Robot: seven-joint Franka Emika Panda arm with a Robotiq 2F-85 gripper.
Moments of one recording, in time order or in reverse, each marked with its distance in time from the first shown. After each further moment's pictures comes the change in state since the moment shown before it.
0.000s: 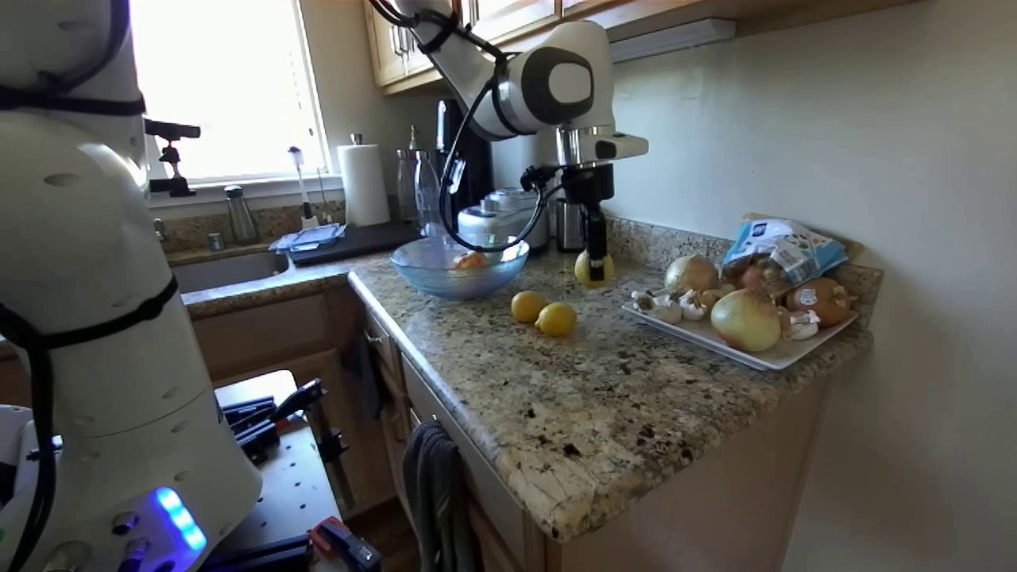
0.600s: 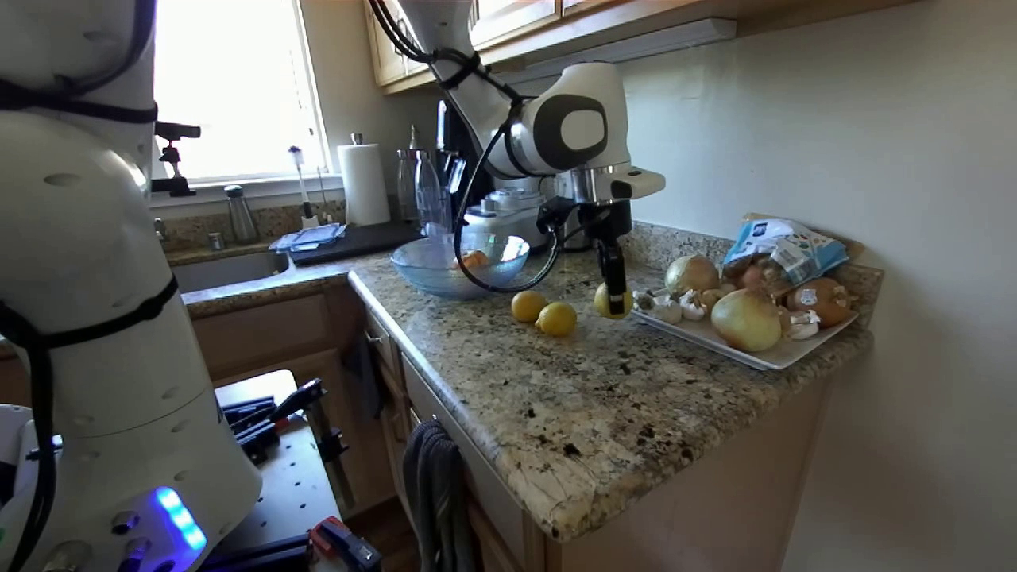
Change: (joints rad) arm -0.001 0.101 -0.054 -0.019 0.000 0.171 0.000
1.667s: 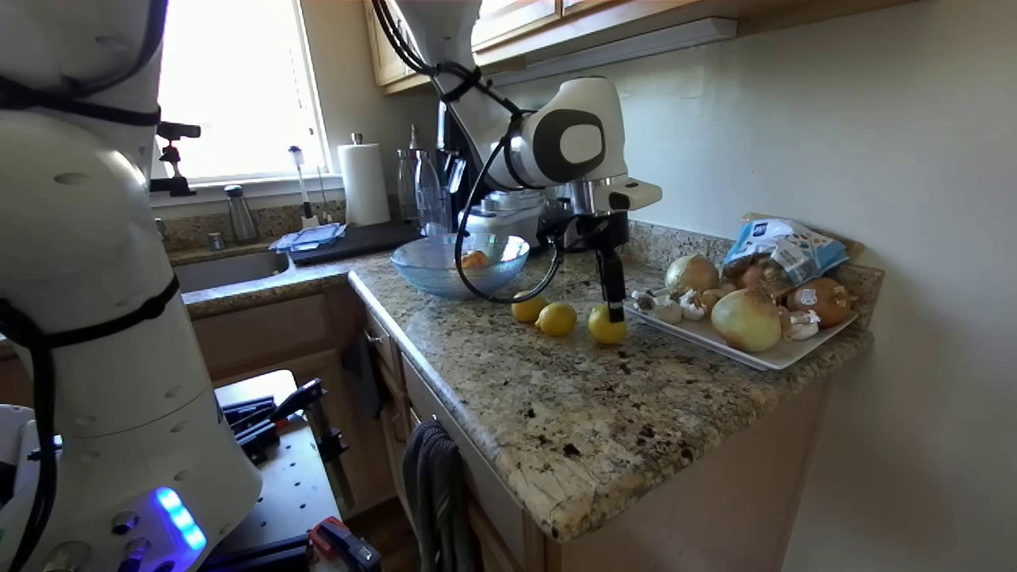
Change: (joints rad) arm 0.033 0.034 -0.026 0.000 -0.011 0.033 0.002
